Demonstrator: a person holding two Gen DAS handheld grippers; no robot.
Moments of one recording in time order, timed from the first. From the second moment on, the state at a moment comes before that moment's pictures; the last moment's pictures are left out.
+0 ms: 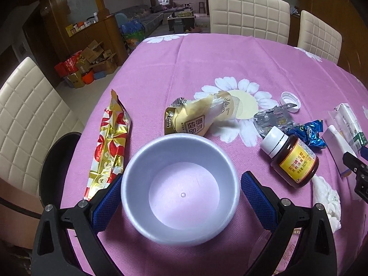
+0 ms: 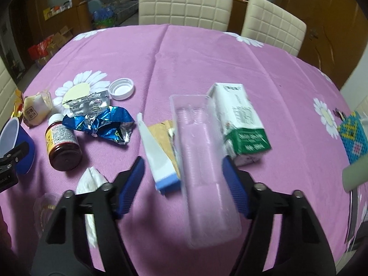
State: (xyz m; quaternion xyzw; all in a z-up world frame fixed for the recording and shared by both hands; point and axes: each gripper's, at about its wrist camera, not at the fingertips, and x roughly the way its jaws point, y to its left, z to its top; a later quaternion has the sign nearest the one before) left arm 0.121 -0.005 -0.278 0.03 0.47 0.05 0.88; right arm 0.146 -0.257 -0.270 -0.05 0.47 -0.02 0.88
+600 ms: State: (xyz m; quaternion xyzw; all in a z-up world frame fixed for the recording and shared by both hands) left arm 0.103 0.002 -0.258 0.01 0.46 0.02 0.89; right arm 0.120 -0.213 -0.241 -0.09 0.43 0.04 0.90
